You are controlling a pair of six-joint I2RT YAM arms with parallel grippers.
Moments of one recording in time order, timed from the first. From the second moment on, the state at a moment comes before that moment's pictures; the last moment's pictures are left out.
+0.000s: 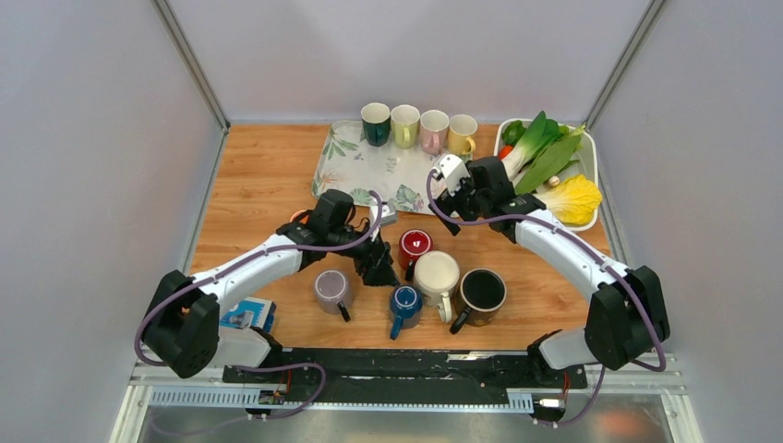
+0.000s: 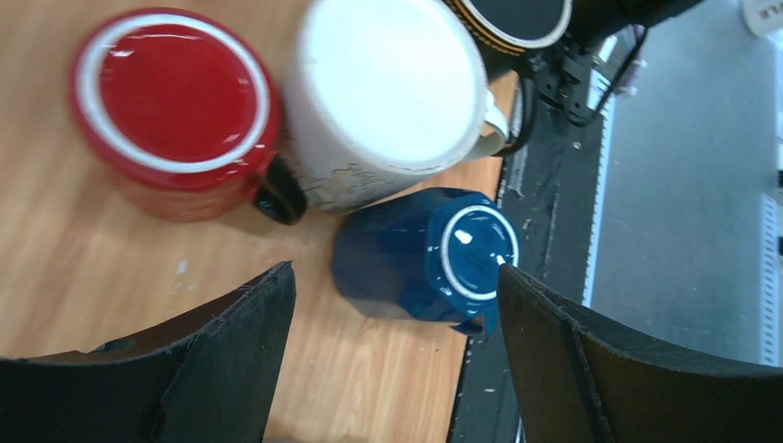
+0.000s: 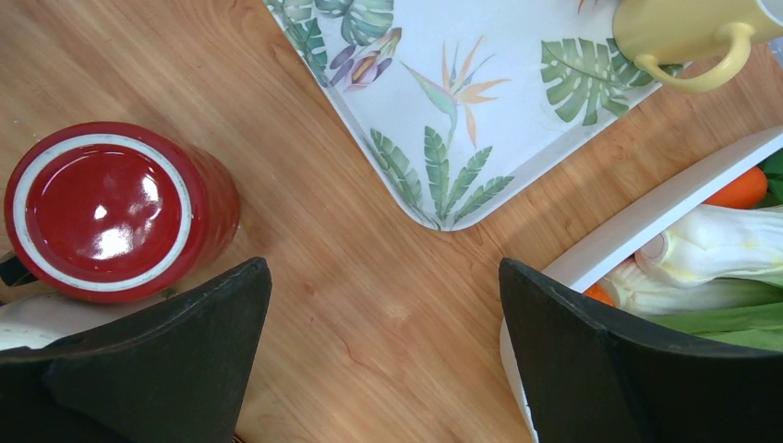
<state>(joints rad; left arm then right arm) -0.60 1.32 0.83 -0.26 0.84 0.07 0.48 1.41 1.06 -0.35 -0.10 -0.41</state>
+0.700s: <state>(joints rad) -0.72 1.47 0.88 -0.29 0.75 0.13 0.48 1.44 1.02 -0.31 -0.11 -0.39</state>
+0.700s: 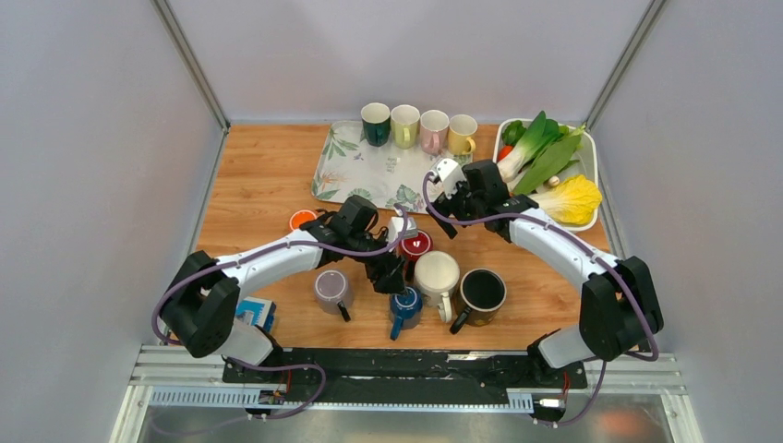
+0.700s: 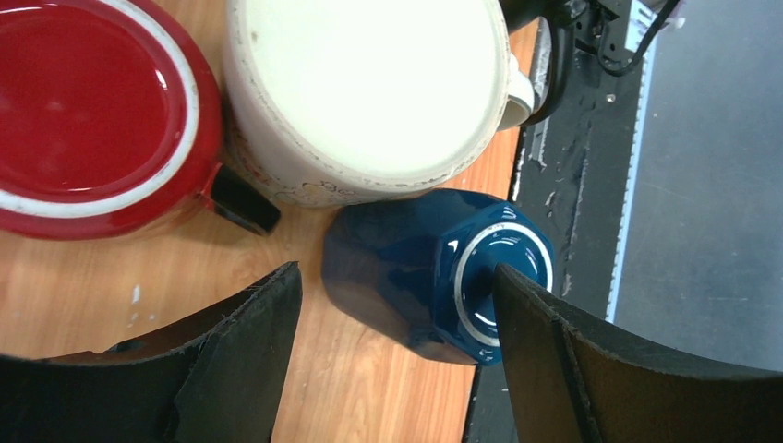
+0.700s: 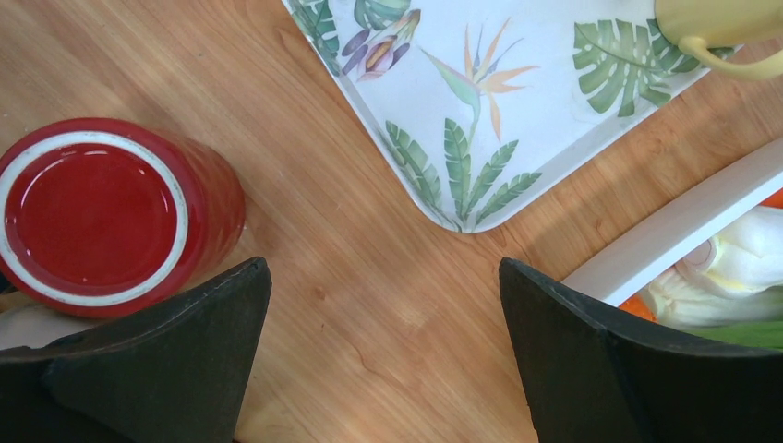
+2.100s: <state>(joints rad) -0.34 1.70 1.34 -0.60 0.29 0.11 0.59 1.68 1.35 -0.32 -0.16 -0.40</state>
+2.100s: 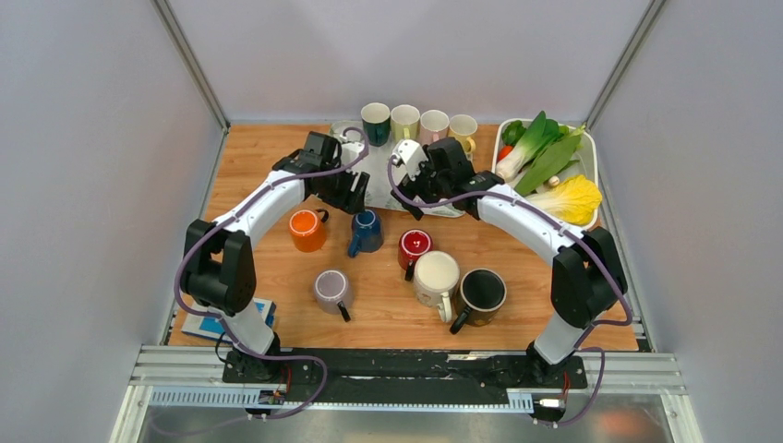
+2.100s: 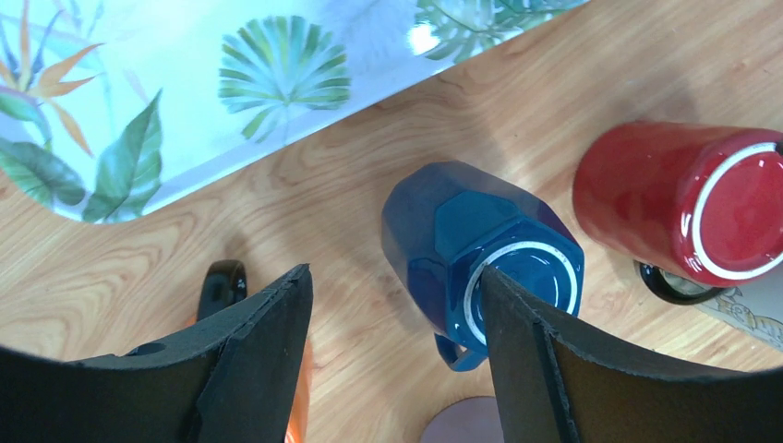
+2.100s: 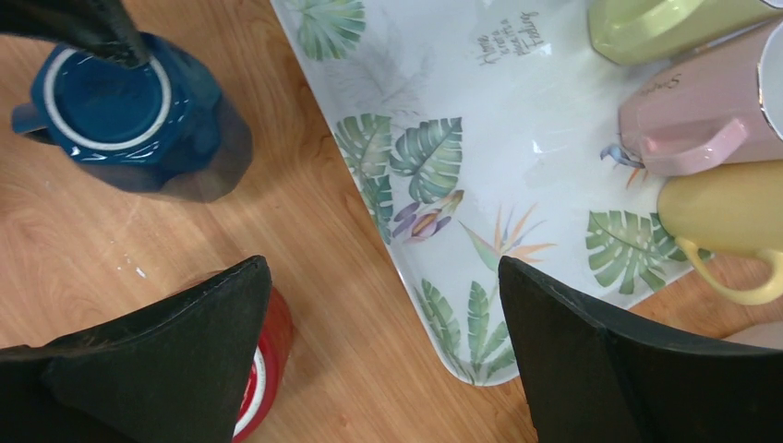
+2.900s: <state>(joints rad) -0.28 1.23 0.93 -0.54 0.39 0.18 0.69 1.84 1.38 -0.32 -0.25 -0.28</state>
